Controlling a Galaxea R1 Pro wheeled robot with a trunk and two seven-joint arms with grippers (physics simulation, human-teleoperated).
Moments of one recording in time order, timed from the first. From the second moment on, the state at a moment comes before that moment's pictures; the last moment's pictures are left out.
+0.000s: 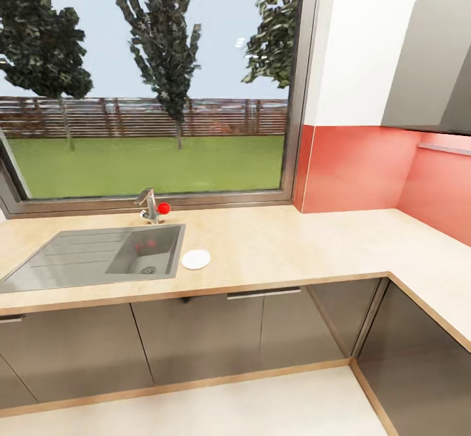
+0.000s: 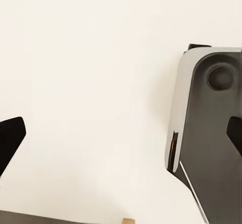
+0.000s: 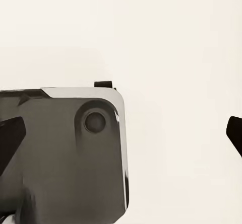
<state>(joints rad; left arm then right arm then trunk) -0.01 0.14 0.09 0.03 0.00 -0.30 0.07 -0.02 -0.05 -0.10 -0.23 0.04 -0.11 -0.01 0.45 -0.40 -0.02</state>
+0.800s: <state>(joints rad) -0.07 0.09 0.08 -0.69 0.00 -0.29 -0.13 -0.02 -0.05 -0.11 -0.23 0.04 -0.11 -0.01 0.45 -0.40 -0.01</state>
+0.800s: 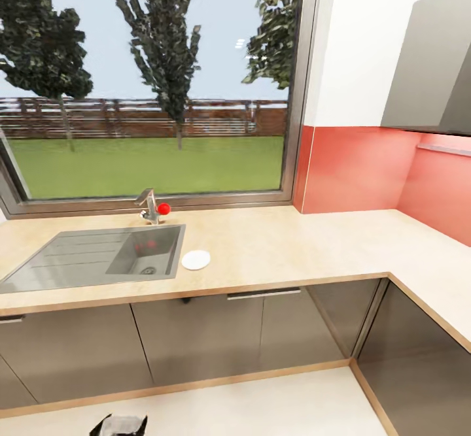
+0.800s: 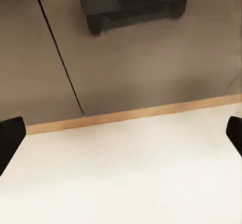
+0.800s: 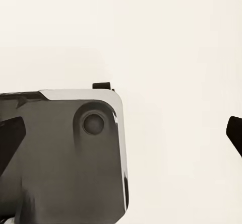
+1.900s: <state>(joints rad) -0.75 0.08 0.18 -1.21 0.08 0.93 -1.14 -0.02 -0.02 -0.09 -0.39 0.04 -0.11 0.00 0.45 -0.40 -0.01</state>
